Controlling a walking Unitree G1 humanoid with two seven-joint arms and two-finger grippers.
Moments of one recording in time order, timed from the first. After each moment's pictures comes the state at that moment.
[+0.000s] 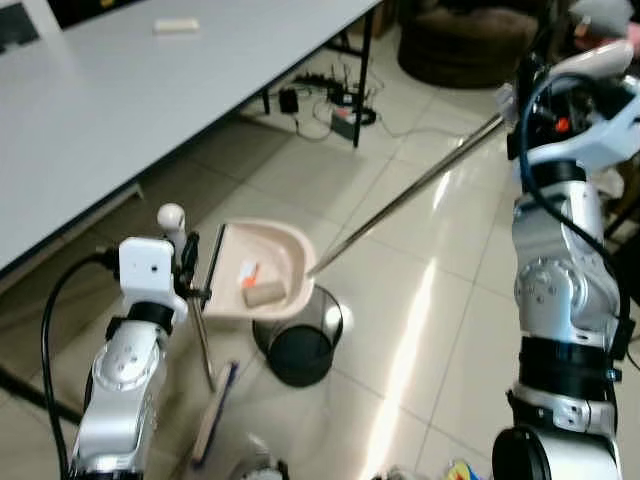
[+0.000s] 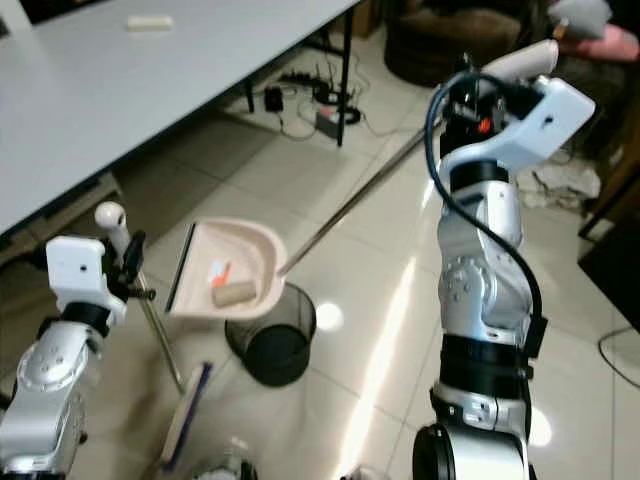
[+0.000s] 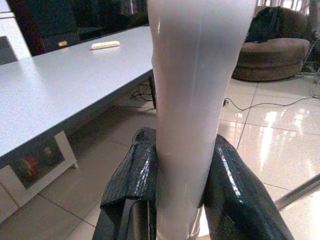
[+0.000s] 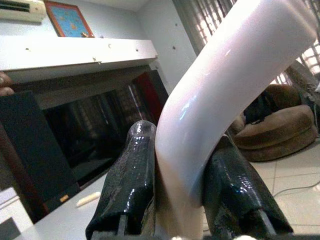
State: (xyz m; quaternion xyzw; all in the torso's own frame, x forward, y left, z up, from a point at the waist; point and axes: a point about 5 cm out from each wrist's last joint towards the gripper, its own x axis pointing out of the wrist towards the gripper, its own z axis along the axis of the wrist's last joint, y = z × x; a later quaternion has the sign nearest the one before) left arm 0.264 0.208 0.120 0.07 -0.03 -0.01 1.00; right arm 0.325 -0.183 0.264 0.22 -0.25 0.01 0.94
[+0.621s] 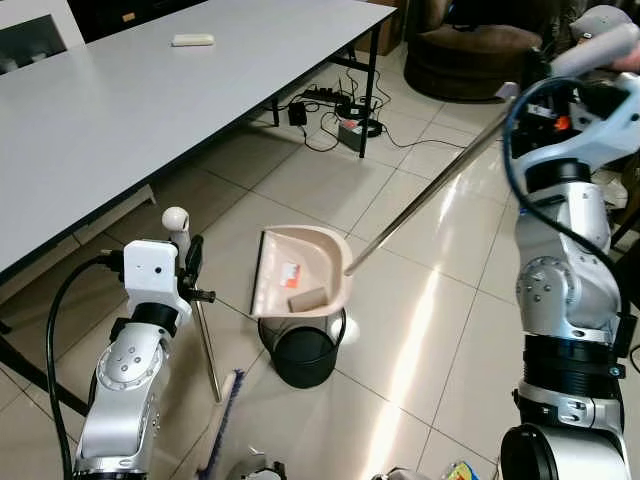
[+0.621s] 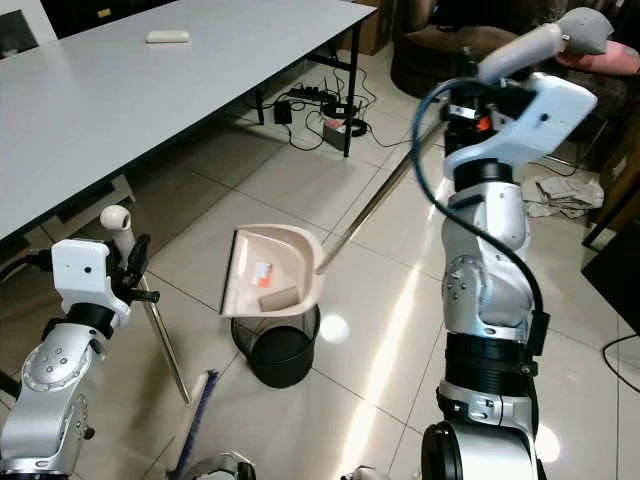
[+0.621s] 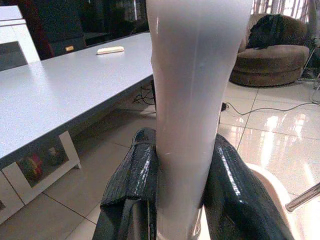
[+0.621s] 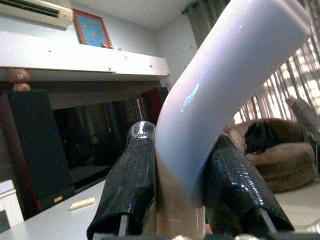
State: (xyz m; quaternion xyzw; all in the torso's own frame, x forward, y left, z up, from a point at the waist) left arm 0.263 0.205 0.117 0.07 -0.03 -0.01 1.00; right arm 0.326 -0.180 0.266 0.13 -0.28 0.03 0.95
